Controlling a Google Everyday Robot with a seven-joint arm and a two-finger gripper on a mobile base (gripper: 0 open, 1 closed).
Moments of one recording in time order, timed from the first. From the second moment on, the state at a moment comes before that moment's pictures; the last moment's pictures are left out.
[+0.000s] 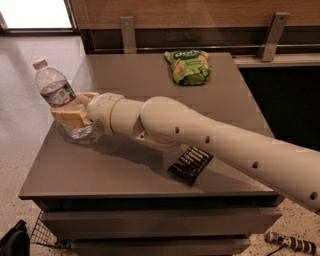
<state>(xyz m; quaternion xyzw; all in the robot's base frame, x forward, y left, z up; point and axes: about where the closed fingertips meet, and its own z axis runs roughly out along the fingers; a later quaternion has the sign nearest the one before) 0.559 0.214 0.885 -0.39 0.63 0.37 0.56</state>
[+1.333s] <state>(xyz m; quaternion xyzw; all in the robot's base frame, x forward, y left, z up) 0.559 0.214 0.885 -0.39 0.63 0.37 0.56</state>
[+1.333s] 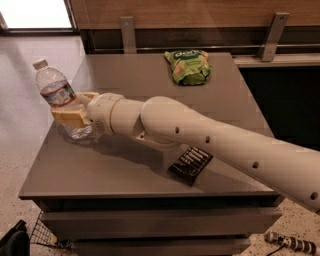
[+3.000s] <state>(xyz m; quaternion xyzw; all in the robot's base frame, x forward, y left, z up) 0.555 0.207 0.882 -0.39 0.63 0.37 0.56</state>
